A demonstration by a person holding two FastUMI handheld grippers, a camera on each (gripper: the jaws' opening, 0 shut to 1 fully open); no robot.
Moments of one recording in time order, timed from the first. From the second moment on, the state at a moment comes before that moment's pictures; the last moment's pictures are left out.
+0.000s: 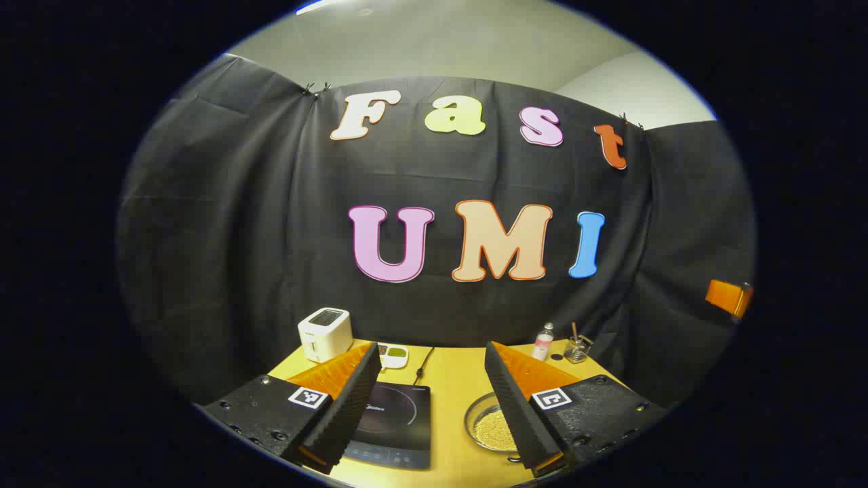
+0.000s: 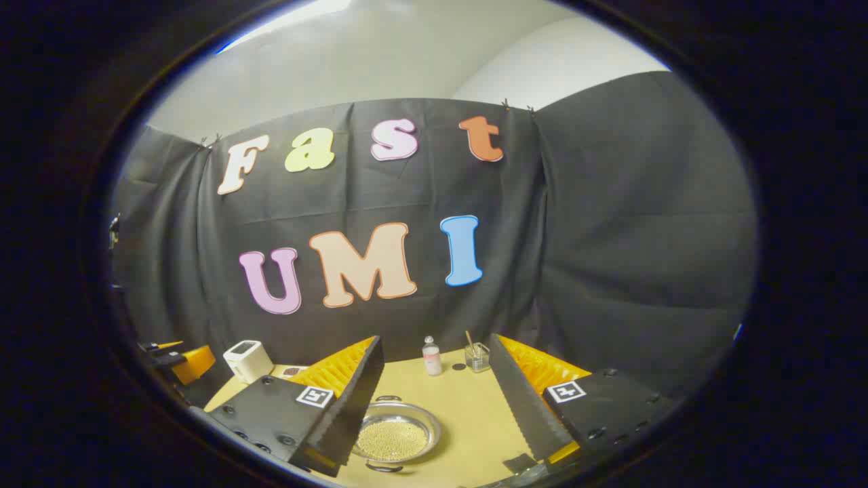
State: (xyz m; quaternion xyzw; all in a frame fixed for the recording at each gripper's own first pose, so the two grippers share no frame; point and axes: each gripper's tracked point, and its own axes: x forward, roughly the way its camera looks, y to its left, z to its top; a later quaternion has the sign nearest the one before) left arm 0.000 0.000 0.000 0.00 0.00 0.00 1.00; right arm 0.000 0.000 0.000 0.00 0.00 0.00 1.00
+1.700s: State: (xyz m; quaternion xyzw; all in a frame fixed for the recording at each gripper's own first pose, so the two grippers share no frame) left arm -0.037 0.054 -0.044 0.04 0.04 0.01 1.00; right arm -0.030 0.053 -0.041 -0.02 0.06 0.03 1.00
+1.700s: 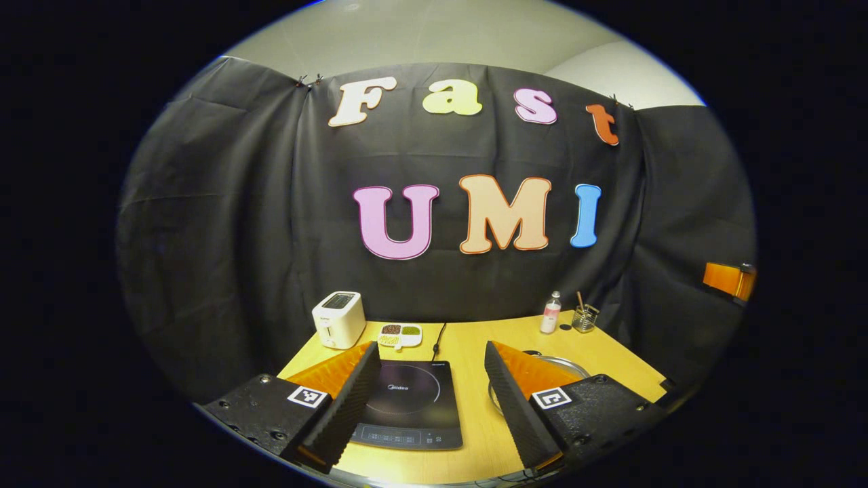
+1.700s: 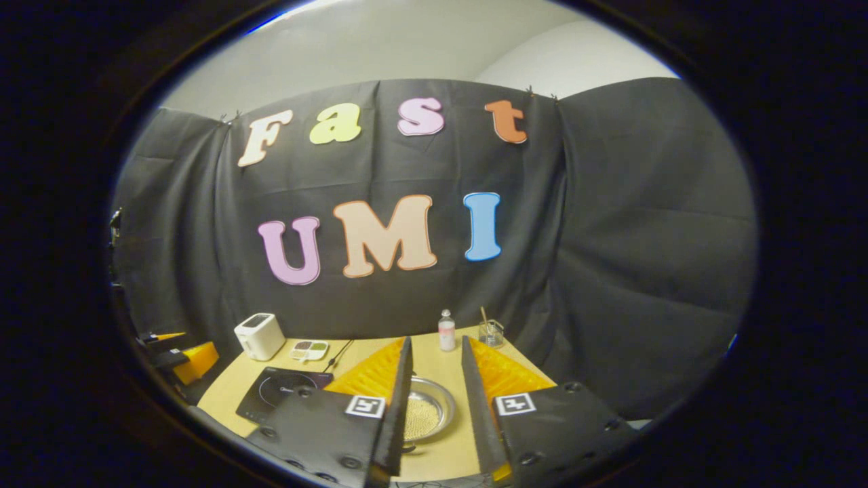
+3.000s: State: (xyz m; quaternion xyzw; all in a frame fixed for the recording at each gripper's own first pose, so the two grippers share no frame) left arm -0.070 0.125 -0.071 0.02 0.05 0.10 0.99; right arm -0.074 0.194 -0.269 0.11 0.39 0.21 0.89
